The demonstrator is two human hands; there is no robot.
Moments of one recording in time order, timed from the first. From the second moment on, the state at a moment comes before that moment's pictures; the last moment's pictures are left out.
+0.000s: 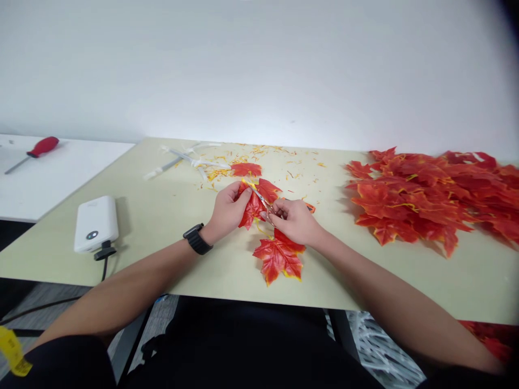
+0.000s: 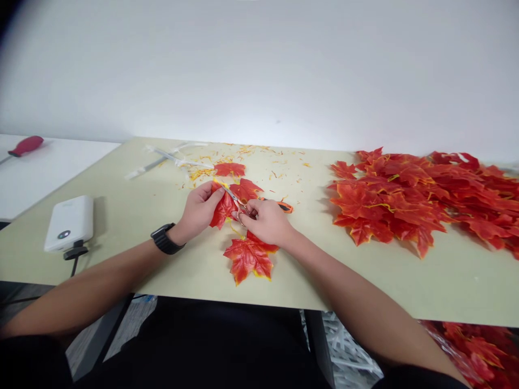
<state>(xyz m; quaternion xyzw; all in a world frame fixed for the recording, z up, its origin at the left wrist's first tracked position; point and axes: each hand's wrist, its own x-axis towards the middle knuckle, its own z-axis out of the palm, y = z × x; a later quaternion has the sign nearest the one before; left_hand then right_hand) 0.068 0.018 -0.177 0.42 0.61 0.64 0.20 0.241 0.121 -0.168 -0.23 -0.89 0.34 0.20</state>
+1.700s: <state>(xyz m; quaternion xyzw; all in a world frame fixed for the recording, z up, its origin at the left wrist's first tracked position) 0.066 0.017 -0.179 0.40 0.56 0.67 0.28 0.239 0.122 -0.177 -0.19 -0.90 0.33 0.21</state>
